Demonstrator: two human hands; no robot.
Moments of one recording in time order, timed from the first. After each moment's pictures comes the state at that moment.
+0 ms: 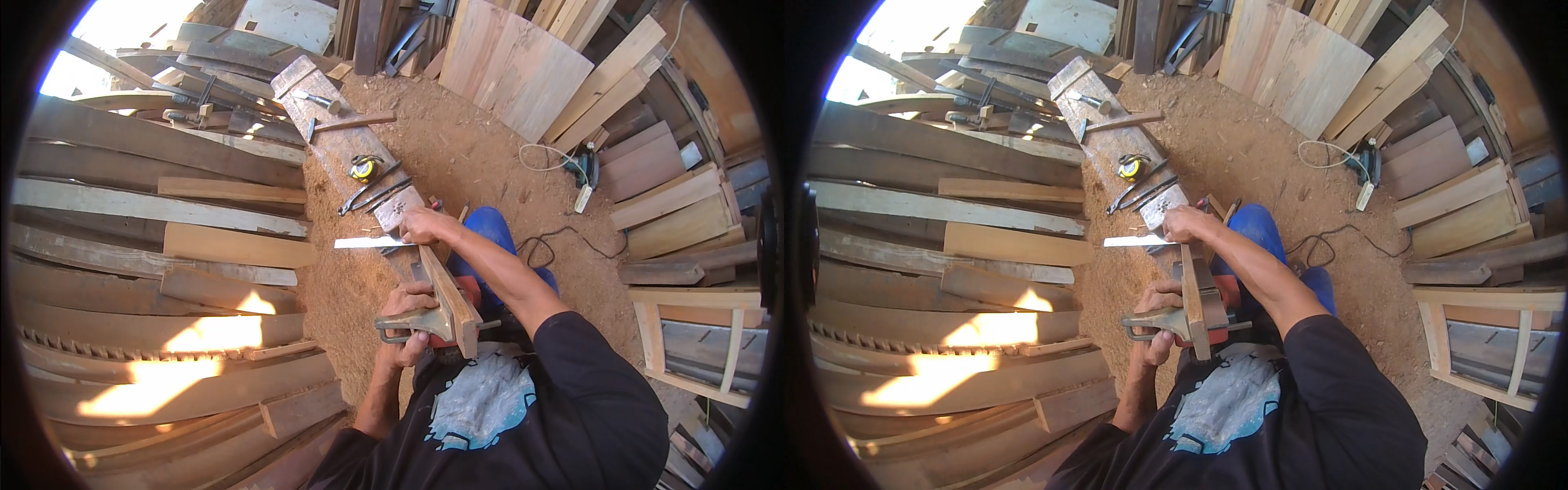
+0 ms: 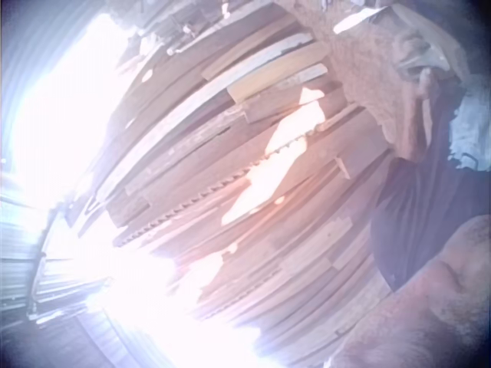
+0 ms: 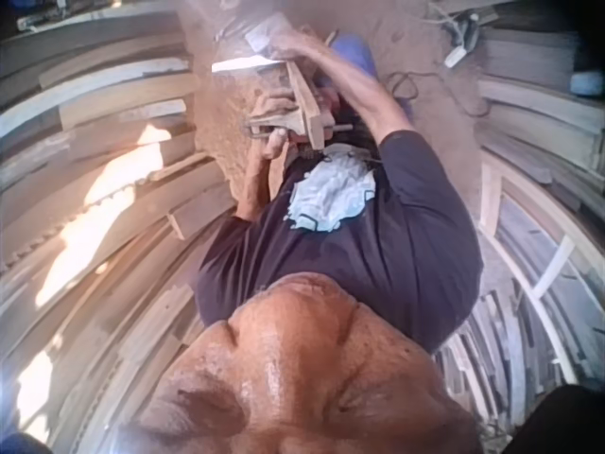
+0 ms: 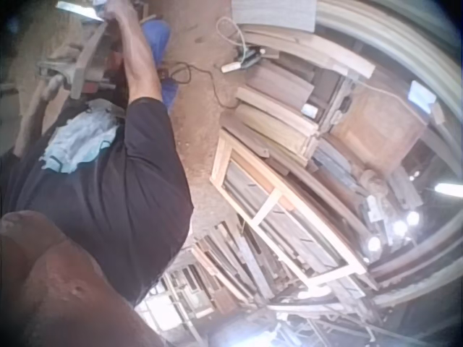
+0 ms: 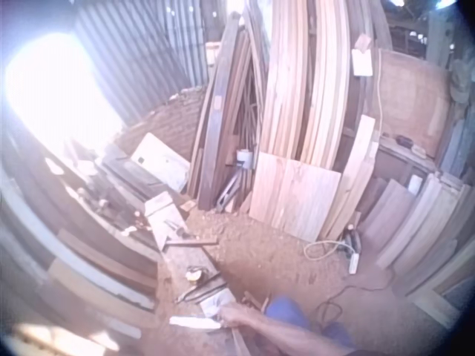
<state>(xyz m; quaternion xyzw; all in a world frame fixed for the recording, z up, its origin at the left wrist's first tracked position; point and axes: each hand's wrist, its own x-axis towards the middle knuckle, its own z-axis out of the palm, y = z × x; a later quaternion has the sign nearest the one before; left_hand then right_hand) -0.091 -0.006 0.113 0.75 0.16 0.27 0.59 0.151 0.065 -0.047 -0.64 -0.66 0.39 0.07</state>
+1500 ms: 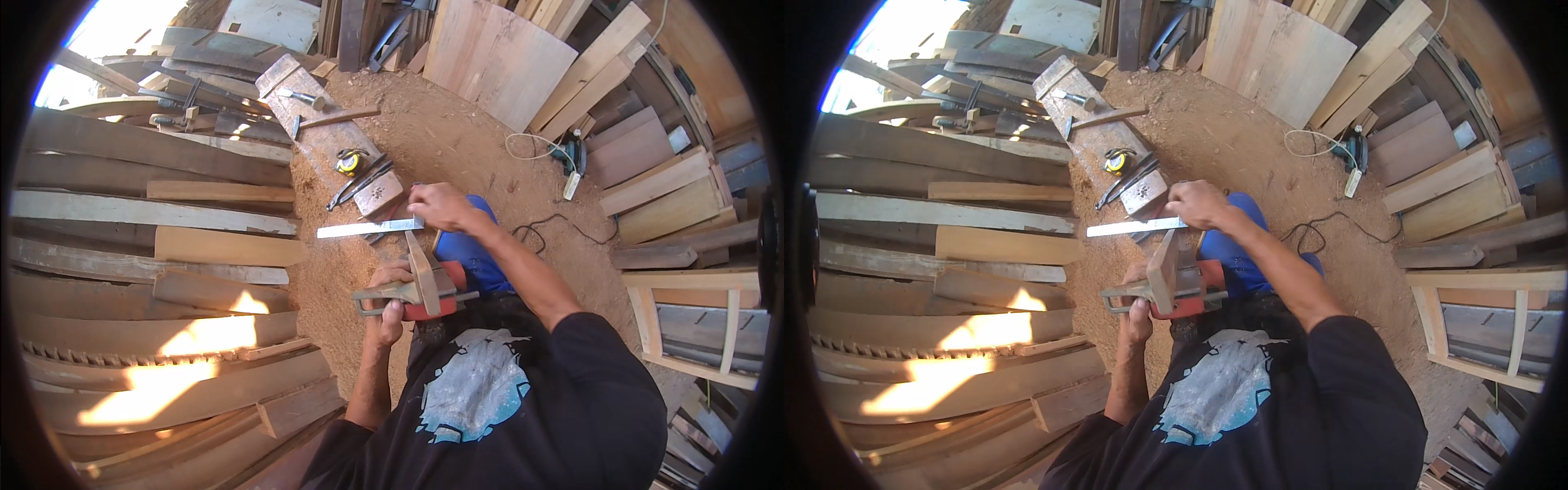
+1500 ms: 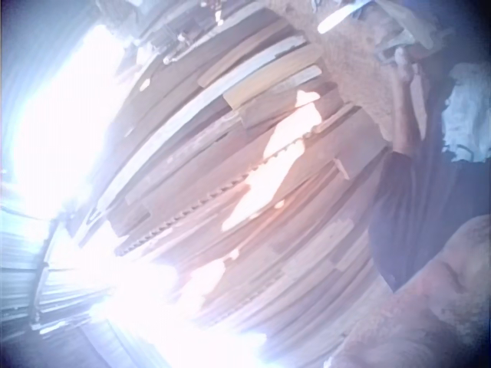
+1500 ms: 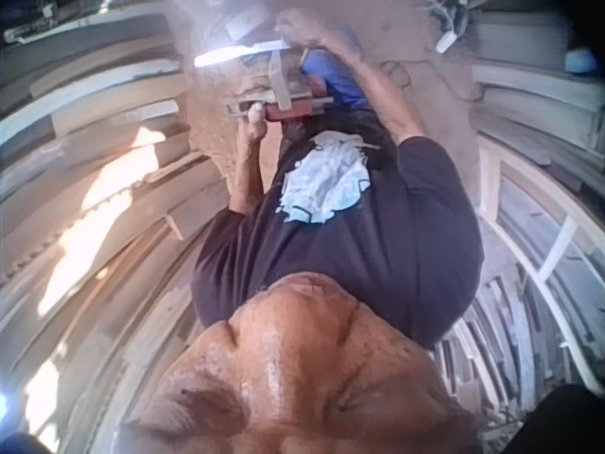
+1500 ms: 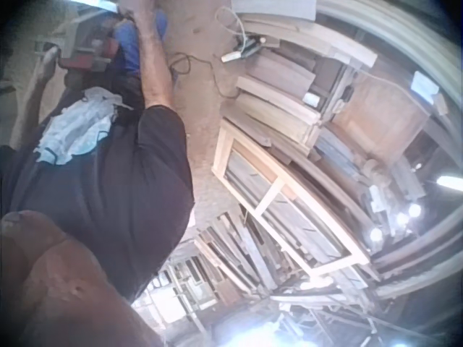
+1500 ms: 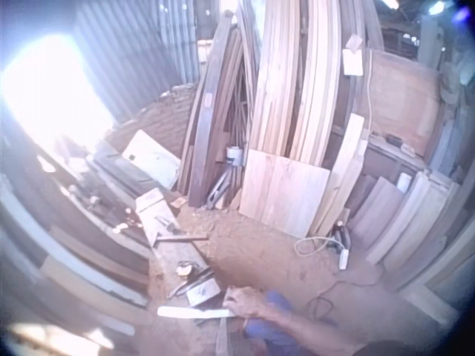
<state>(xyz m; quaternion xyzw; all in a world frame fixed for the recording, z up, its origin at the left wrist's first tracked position) -0.086 0.001 0.098 0.67 0.20 0.31 0.65 0.177 -0.008 0.047 -0.76 -0.51 0.32 0.23</state>
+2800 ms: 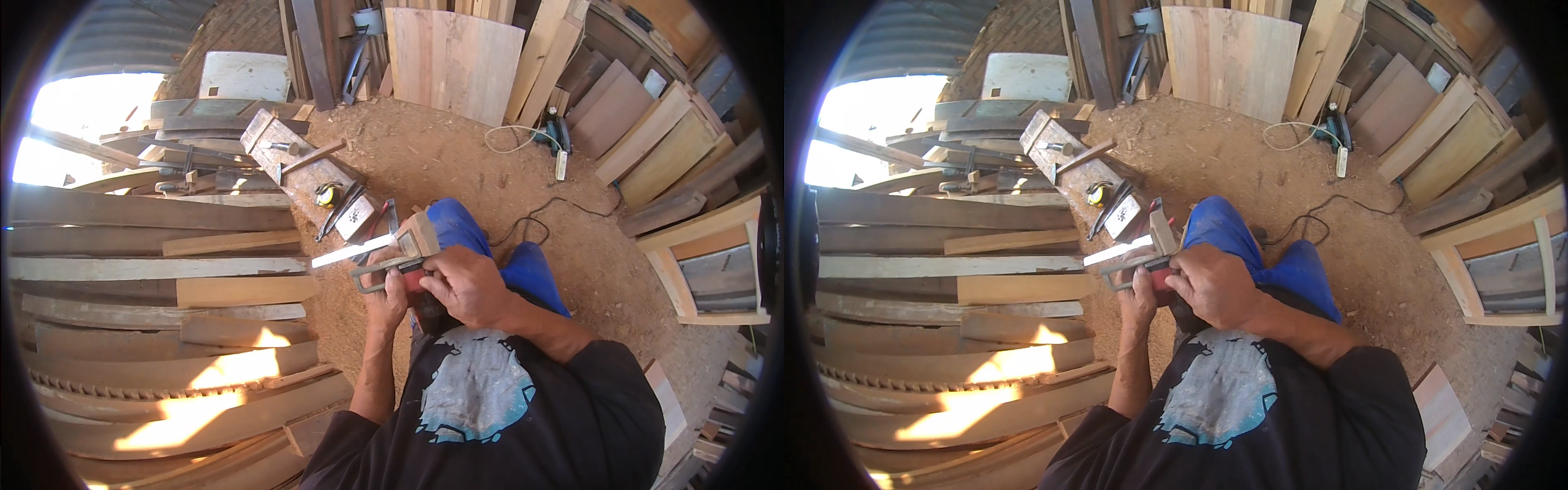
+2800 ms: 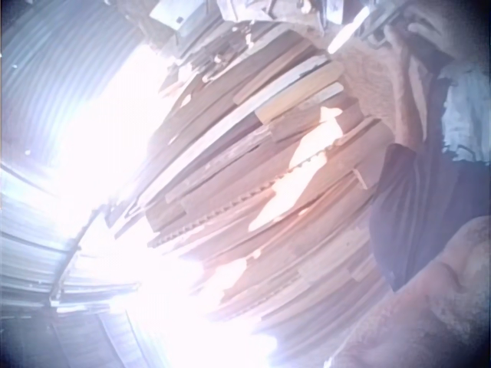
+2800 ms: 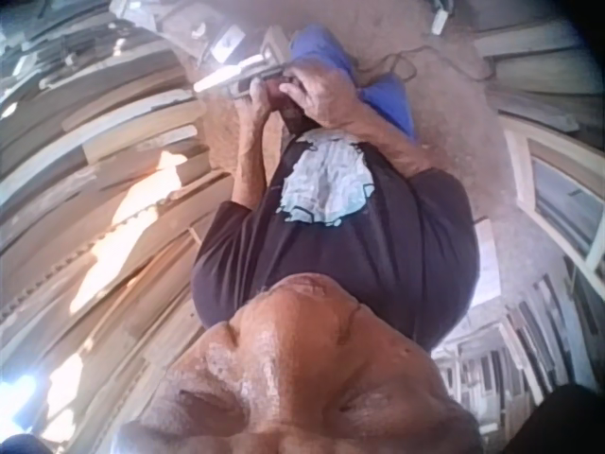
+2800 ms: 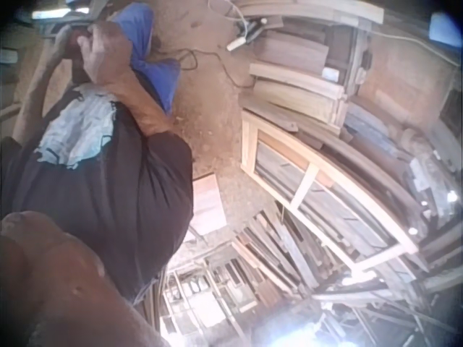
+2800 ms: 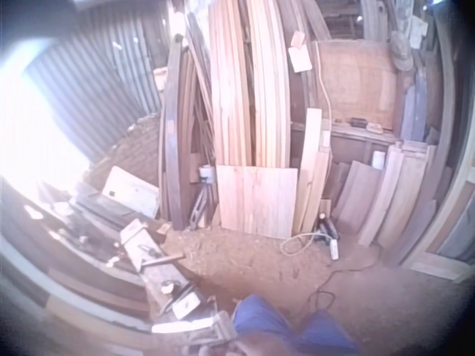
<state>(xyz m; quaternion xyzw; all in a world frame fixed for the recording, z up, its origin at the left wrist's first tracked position) -0.026 -0.022 0.101 0.74 0.22 0.30 0.56 0.094 -0.177 0.178 -0.74 -0.47 0.03 0.48</state>
